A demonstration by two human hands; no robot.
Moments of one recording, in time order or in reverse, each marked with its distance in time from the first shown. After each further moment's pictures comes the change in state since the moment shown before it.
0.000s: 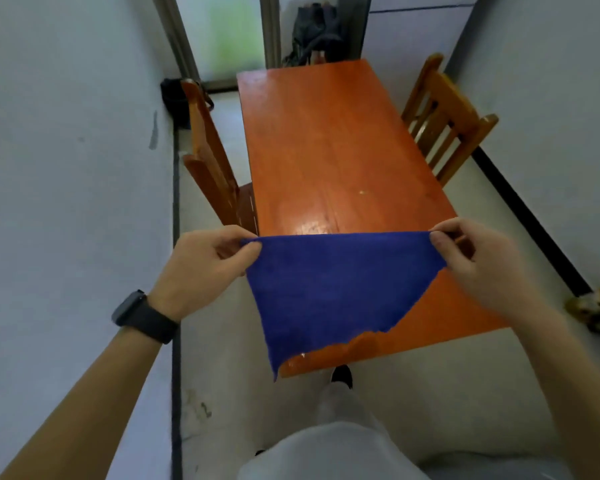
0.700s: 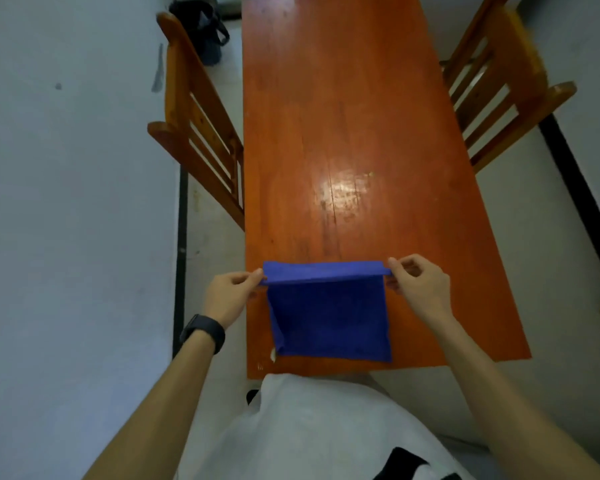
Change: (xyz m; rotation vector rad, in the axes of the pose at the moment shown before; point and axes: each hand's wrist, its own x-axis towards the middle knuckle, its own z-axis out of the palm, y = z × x) left_hand 0.064 -0.085 0.159 -0.321 0.100 -0.866; right_hand 0.067 0.156 0.135 0.232 -0.168 0.549
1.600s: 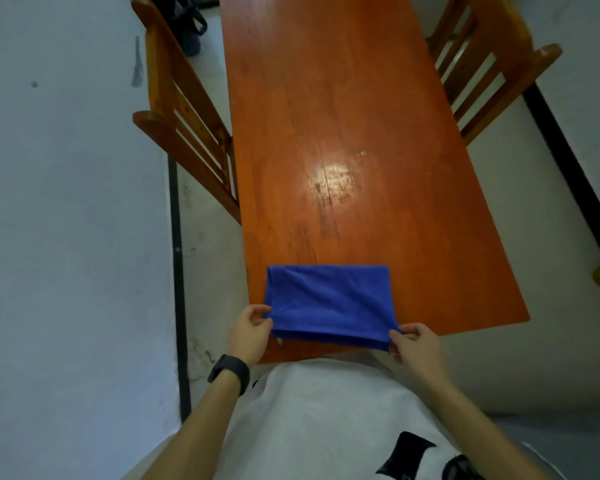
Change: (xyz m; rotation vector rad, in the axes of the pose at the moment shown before) left_hand -0.023 -0.105 0.041 0.064 -0.030 -0.193; right_hand -0.118 0.093 0.050 0.206 -0.034 0.540
